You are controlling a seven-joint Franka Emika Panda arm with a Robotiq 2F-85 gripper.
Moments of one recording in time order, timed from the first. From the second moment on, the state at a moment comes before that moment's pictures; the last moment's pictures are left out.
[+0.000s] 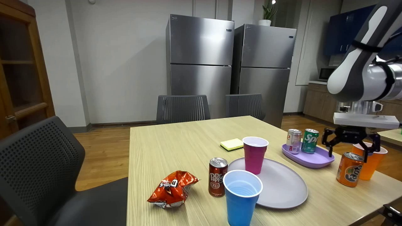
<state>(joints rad) -0.22 0.24 -0.32 -2.53 -0.04 2.71 0.38</state>
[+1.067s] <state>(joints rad) -0.19 0.27 -0.36 -2.51 -0.04 2.71 0.38</state>
